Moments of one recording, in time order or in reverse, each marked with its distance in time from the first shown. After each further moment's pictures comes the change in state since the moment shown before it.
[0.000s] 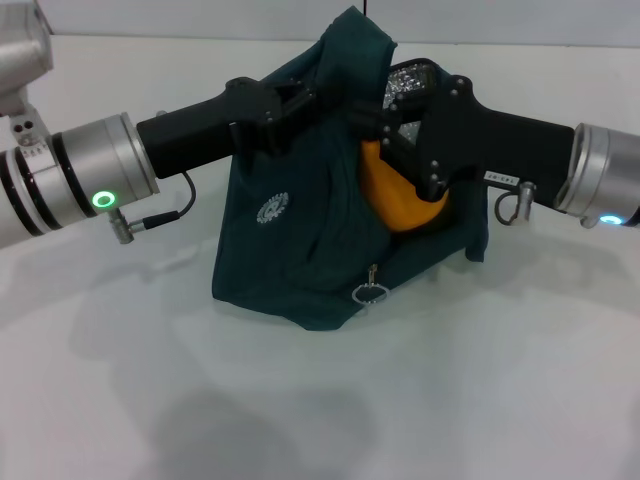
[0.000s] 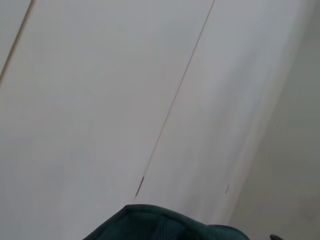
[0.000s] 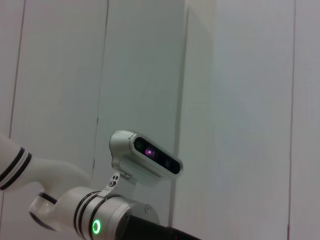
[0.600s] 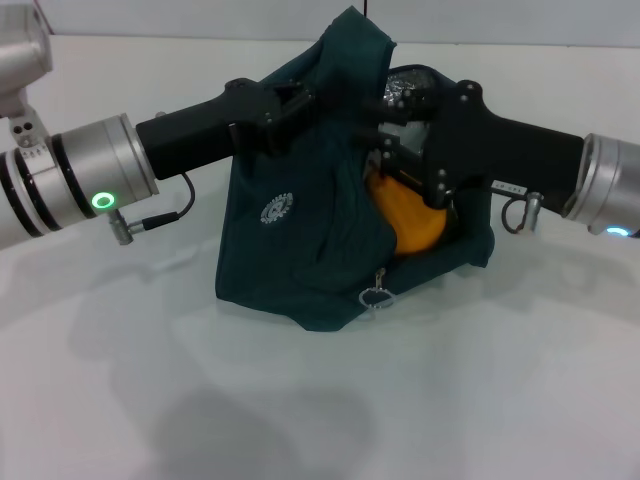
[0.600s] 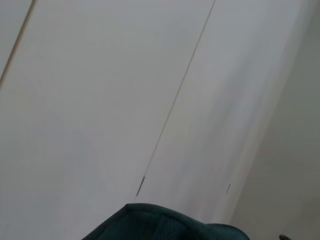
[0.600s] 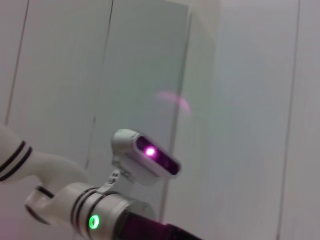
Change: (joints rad) left arm 0.002 0.000 0.000 0.000 0.001 -0.001 0.001; right arm -0.065 0.000 -0.056 -0.073 0.052 0.020 -0.051
